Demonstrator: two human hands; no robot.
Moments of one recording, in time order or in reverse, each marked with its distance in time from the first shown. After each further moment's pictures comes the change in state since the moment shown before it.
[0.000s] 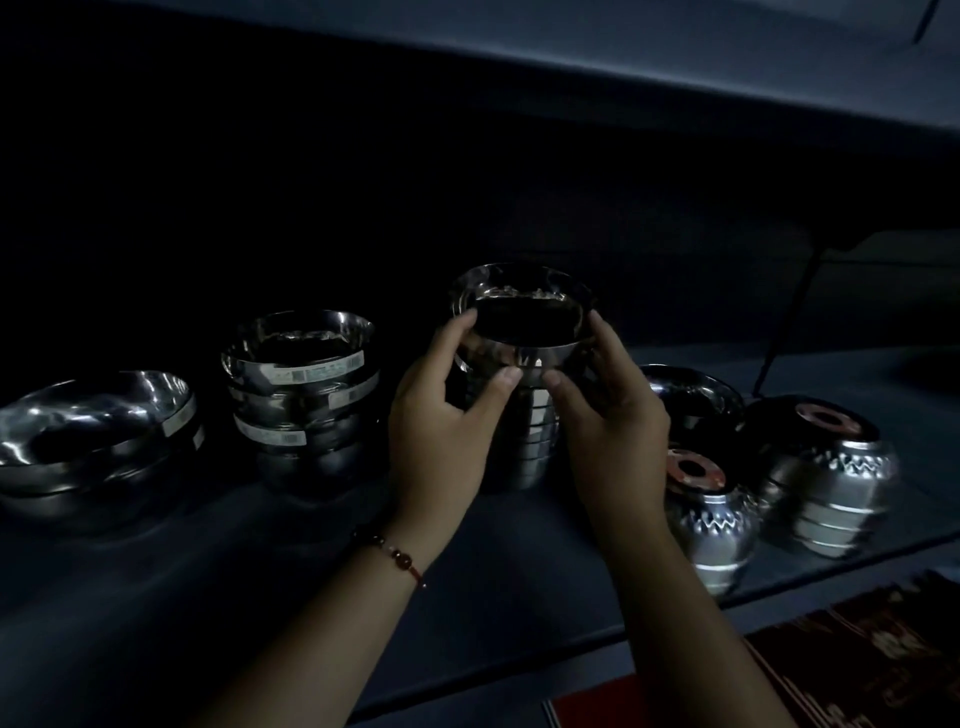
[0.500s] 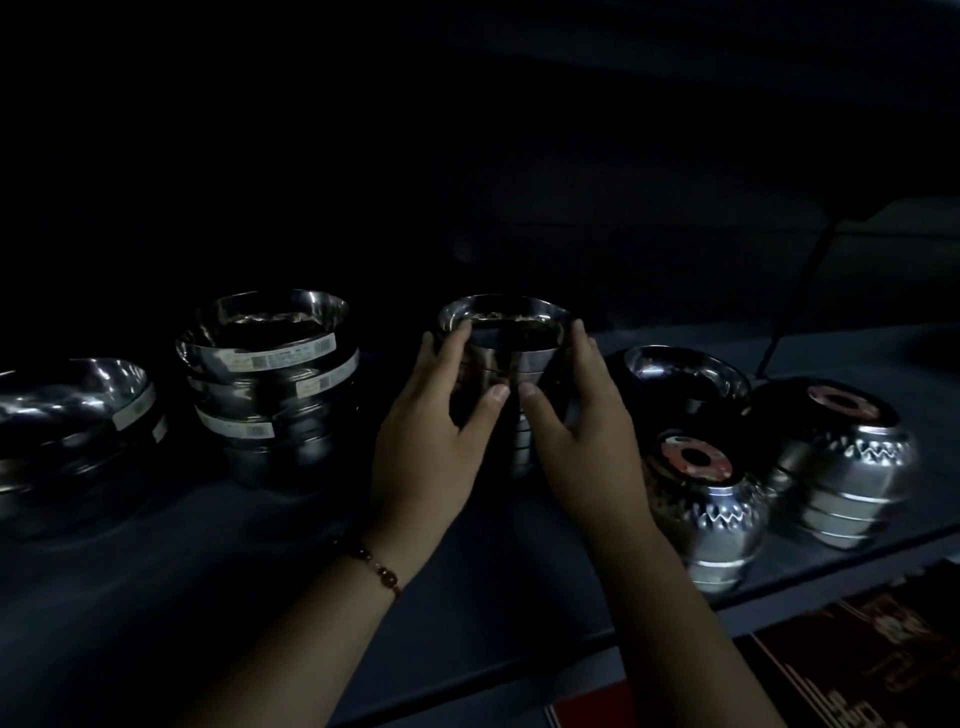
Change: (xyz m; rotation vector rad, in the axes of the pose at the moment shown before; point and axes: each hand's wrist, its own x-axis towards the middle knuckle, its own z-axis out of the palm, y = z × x) left_hand -0.004 -0.034 0.008 0.316 -0.202 -0.045; right_hand 0.003 0.033 0.004 -0.222 -0.174 0.104
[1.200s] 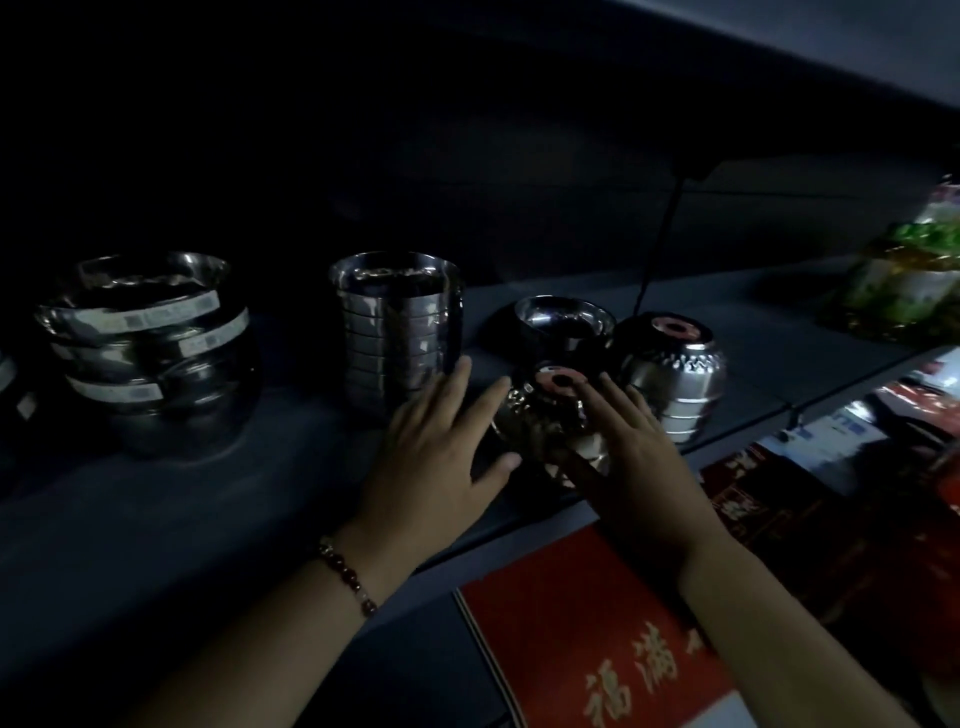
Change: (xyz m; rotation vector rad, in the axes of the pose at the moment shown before) left_hand -0.066 0.034 0.034 0.362 -0.420 0.352; right_hand -0.087 0.018 -0.131 -0.740 -0.225 0.083
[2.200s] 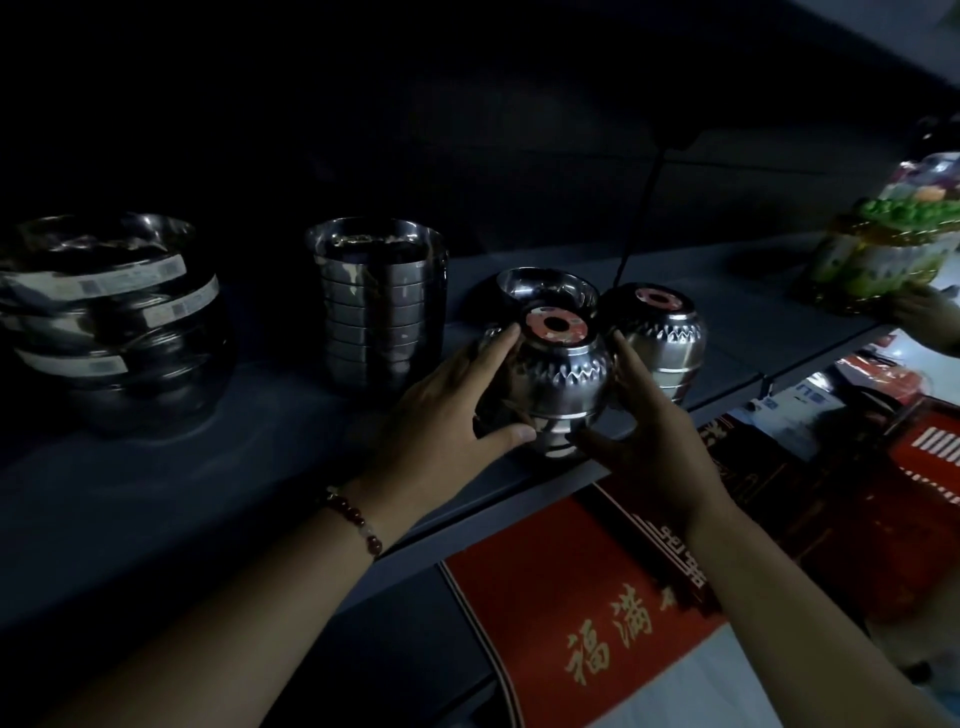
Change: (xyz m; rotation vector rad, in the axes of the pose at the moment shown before) left_hand 0.016 0.005 0.011 -0.378 0.003 0.073; right_hand -0.009 0.024 -0.003 0.302 0.128 0.083
